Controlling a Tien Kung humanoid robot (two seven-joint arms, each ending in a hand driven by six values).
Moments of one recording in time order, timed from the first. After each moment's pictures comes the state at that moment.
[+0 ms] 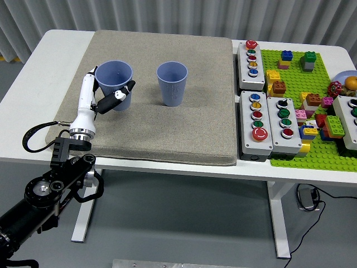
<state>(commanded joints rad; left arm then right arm) -0.46 0.12 -0.95 -0.90 1.11 0.50 -0.47 0.14 -0.06 2.13 0.21 -2.27 0.00 -0.21</state>
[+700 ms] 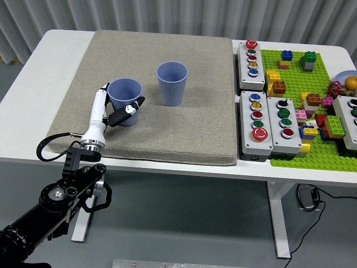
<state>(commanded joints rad) -0.46 0.05 -0.97 -0.80 1.15 0.47 -0.48 0.14 -0.05 2.12 0.21 -2.27 0.00 -0.22</state>
